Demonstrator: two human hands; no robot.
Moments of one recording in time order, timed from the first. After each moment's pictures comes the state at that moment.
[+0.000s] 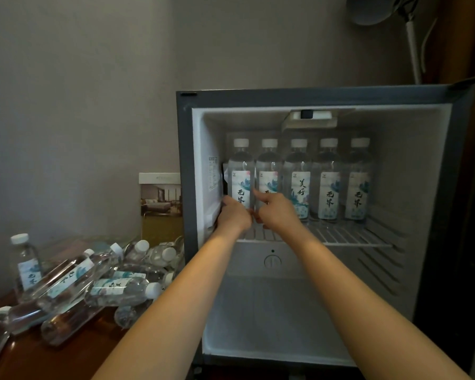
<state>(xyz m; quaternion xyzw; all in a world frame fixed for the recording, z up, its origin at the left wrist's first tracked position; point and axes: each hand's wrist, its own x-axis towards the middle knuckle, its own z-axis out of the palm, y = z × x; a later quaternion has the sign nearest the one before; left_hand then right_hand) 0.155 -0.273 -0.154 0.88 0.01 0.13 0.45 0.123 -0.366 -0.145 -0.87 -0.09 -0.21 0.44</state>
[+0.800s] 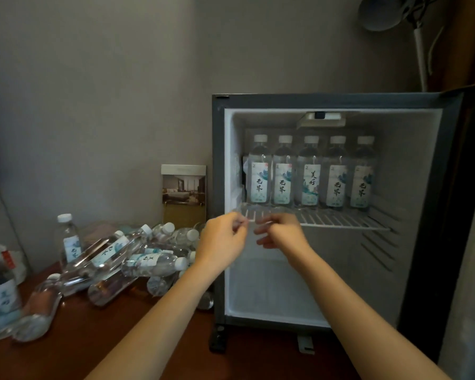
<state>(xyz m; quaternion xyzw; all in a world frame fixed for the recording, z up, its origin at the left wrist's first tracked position) 0.022 -0.196 -0.197 0.85 -0.13 0.27 0.43 0.045 -0.328 -0.188 -0.78 -0.02 -0.10 0.62</state>
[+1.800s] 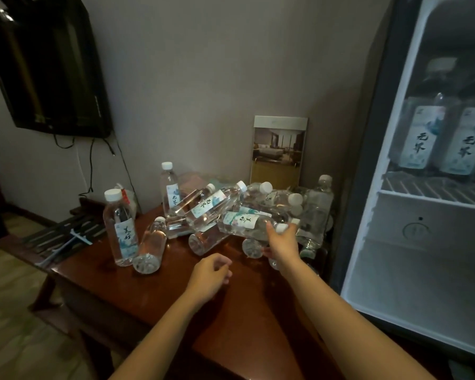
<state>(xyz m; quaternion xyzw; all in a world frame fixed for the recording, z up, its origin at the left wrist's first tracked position) 0.059 0.018 -0.376 0.84 0.13 0.11 0.51 0.146 -0.120 -0.332 -0.73 0.02 0.01 0.68</state>
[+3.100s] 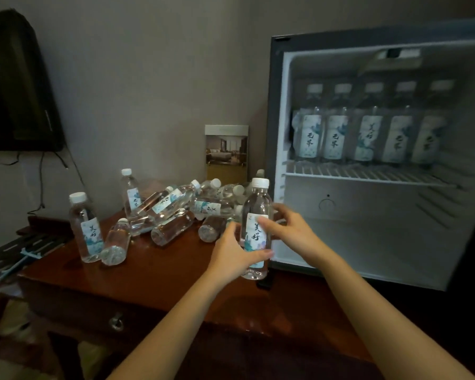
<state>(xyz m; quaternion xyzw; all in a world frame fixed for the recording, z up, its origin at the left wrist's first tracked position) -0.017 -0.129 -0.306 0.83 -0.05 0.14 0.54 0.008 -0.279 -0.263 -0.79 -0.22 -0.04 0.57</state>
